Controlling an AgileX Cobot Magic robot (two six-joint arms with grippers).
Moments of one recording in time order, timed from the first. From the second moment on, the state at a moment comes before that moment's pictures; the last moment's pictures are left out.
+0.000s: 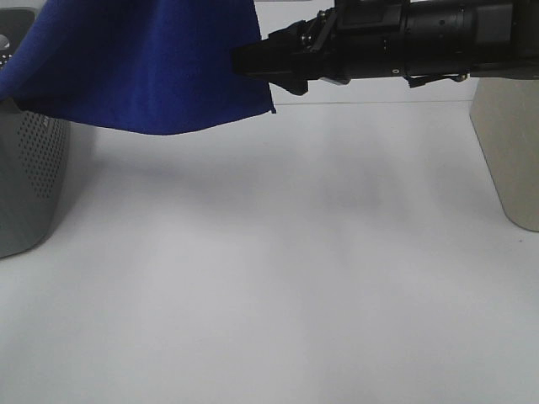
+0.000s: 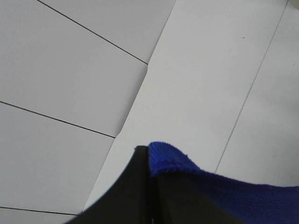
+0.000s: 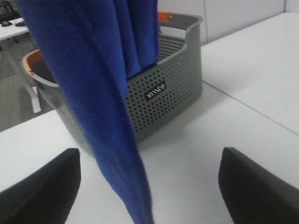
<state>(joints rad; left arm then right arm) -0.77 1.70 -2.03 0.50 0.84 0.48 0.31 1.76 -1.06 1.74 0.77 -1.96</state>
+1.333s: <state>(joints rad) -0.77 1.70 -2.03 0.46 0.84 0.48 0.45 1.71 -1.10 1.41 0.67 -1.63</state>
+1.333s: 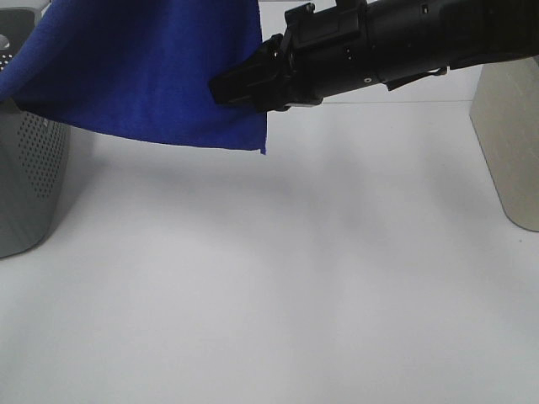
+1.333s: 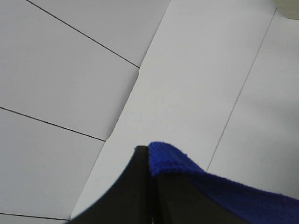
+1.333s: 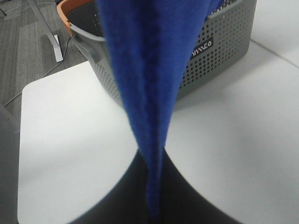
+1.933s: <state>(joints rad) -0.77 1.71 -2.03 0.41 0.74 0.34 0.45 1.70 -1.41 0.63 0.95 -0.57</state>
